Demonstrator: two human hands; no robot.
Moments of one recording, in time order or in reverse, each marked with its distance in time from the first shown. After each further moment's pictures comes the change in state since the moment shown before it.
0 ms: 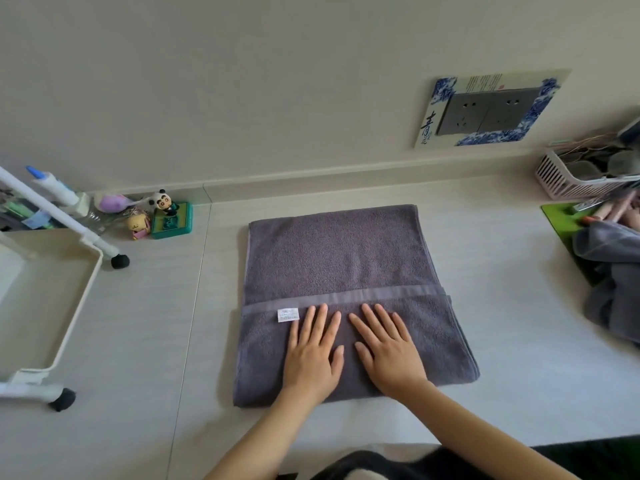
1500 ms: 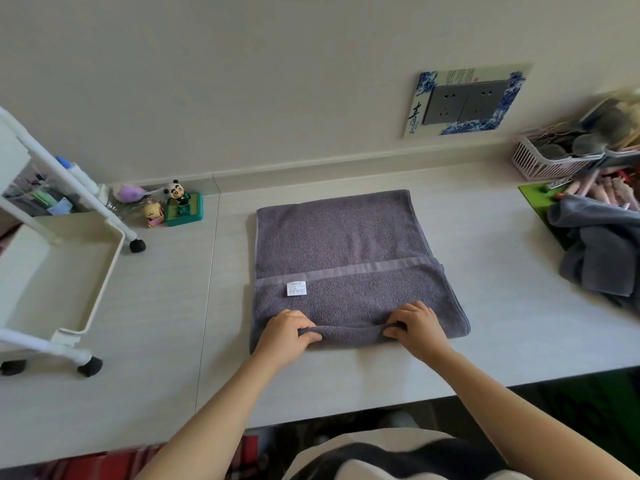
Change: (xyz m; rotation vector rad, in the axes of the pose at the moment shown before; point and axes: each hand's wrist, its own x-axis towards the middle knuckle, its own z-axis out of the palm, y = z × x) left_hand -0.036 -0.057 -0.038 -0.444 -0.116 -0.007; right_hand -0.045 0.013 -0.030 0.221 0.020 0.143
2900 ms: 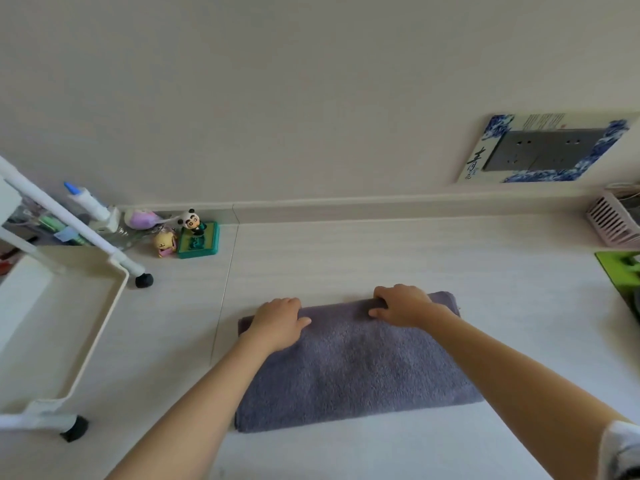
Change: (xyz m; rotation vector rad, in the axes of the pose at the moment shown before) left_hand 0.129 -0.016 -0.092 0.440 -0.211 -0.239; right_hand 0.213 -0.052 -0.049 -0.331 -0.530 -0.102
